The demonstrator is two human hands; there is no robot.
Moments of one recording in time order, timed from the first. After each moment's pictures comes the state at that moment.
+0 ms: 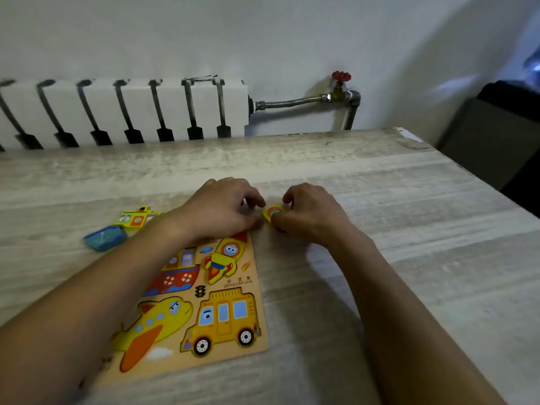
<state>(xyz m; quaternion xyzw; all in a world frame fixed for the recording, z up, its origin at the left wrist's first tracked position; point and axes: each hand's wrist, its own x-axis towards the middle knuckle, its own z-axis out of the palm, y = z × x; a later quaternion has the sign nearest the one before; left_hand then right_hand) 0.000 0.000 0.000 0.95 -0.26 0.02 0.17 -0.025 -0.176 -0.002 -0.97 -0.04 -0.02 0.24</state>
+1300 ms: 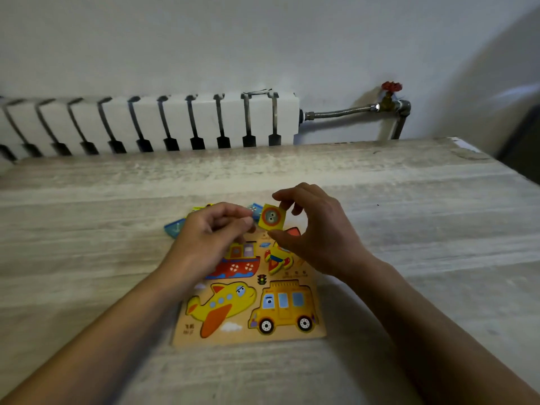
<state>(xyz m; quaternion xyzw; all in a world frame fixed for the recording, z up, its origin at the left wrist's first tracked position) -0.096 0.080 -0.004 0.77 -0.03 0.06 0.63 -0.071 -0.115 0.003 -0.89 -0.27 -0.17 0.32</state>
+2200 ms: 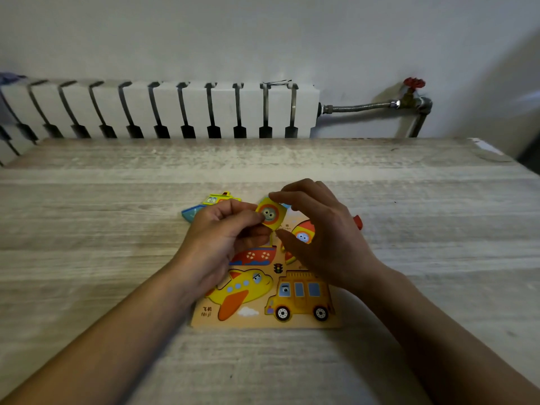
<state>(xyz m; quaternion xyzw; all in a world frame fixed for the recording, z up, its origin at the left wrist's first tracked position) -0.111 0.077 -0.003 0.58 0.07 0.00 0.81 -0.094 -0.096 0.004 -0.85 -0.36 -0.20 0.33</state>
